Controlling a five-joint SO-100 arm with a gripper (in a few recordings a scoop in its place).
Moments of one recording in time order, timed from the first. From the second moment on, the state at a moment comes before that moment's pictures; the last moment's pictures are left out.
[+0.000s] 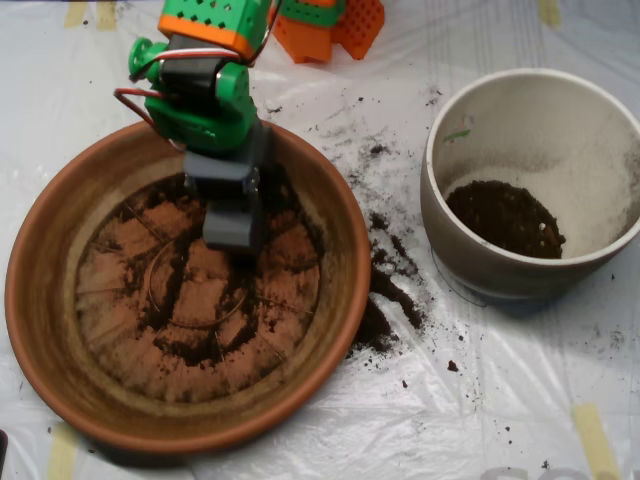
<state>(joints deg) 25.8 81.0 102.8 73.7 -14.3</state>
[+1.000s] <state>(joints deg) 27.3 84.6 106.8 73.4 -19.1</state>
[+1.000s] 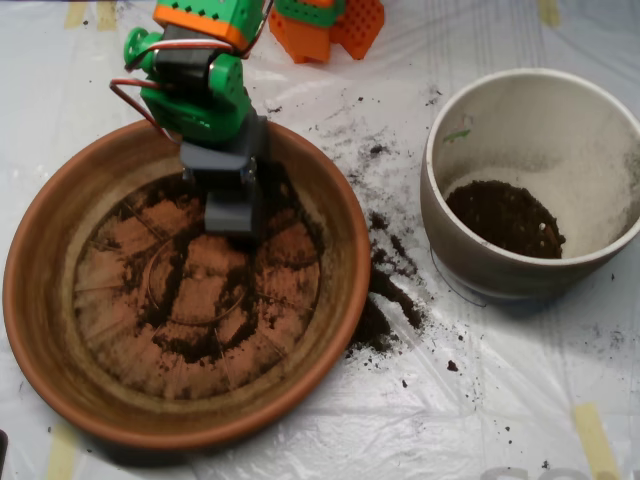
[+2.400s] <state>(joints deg) 5.9 104.9 81.3 88.5 -8.9</state>
